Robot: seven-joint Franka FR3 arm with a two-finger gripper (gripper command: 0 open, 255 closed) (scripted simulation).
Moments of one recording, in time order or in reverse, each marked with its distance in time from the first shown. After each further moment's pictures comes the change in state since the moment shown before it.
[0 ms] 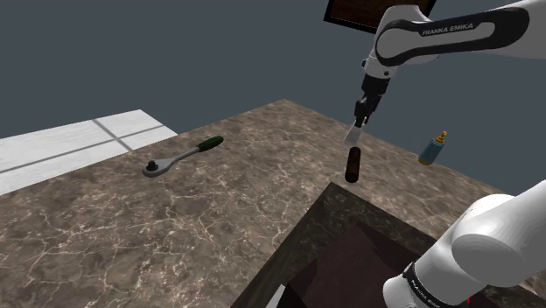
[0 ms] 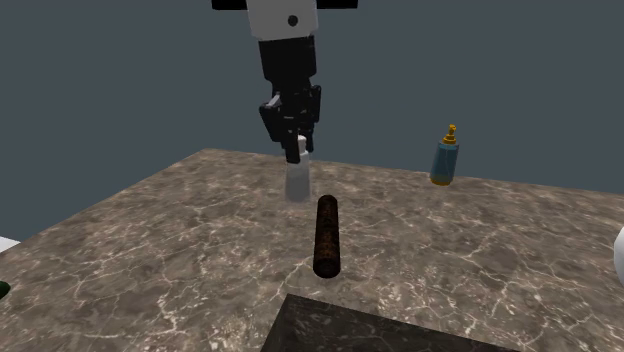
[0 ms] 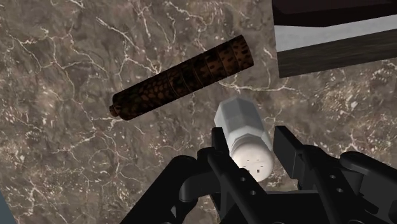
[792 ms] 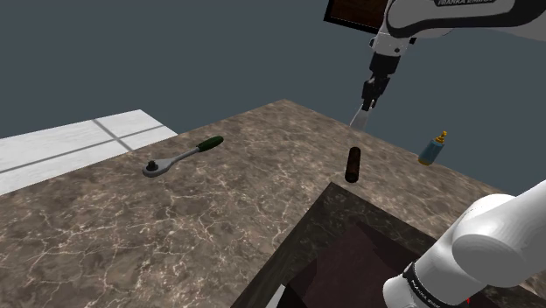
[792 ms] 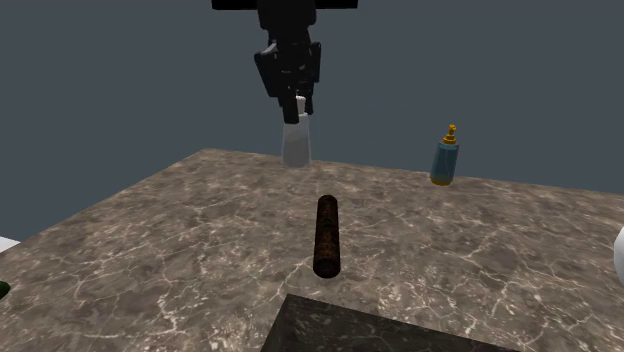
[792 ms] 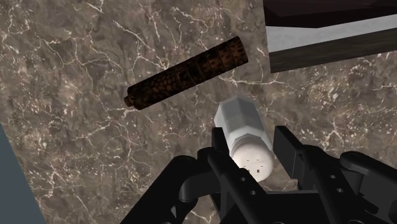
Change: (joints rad) arm 0.005 -0.004 0.011 0.156 0.010 -0.159 -0.017
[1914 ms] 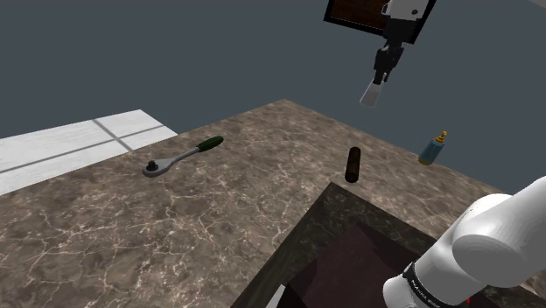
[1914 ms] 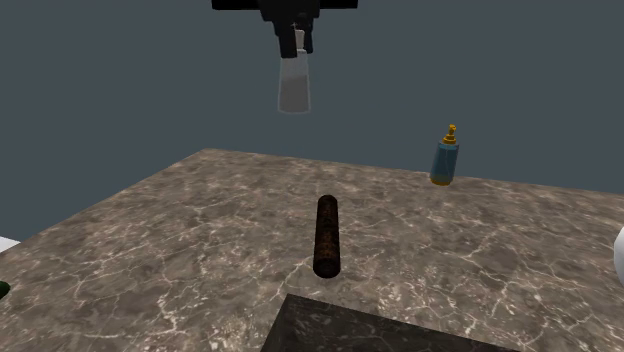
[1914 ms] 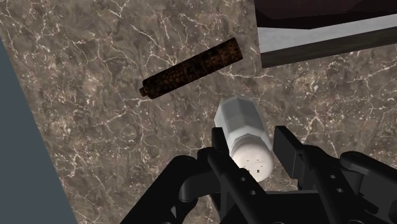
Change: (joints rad) arm 0.006 0.048 0.008 0.274 0.014 -0.226 -0.030
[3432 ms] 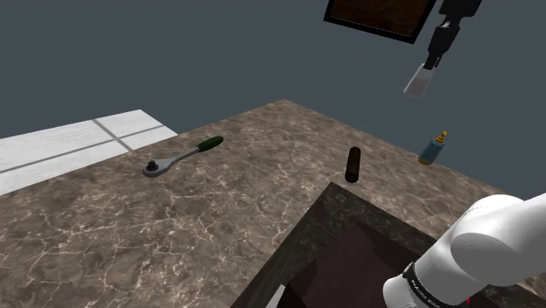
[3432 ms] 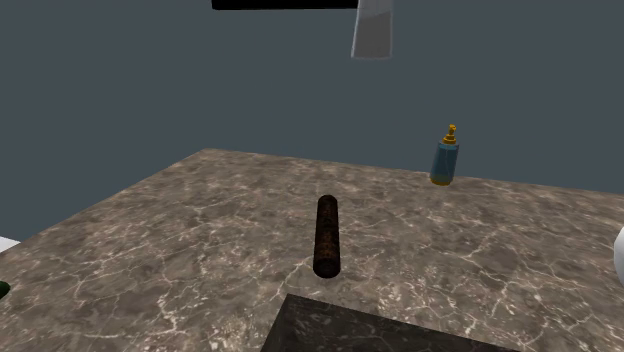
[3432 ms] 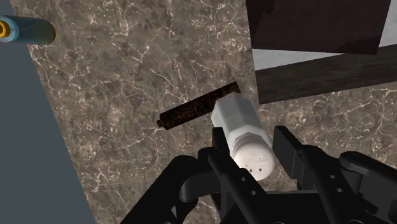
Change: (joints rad) arm -0.034 -0.187 -0.019 0.053 -0.060 -0.224 -0.091
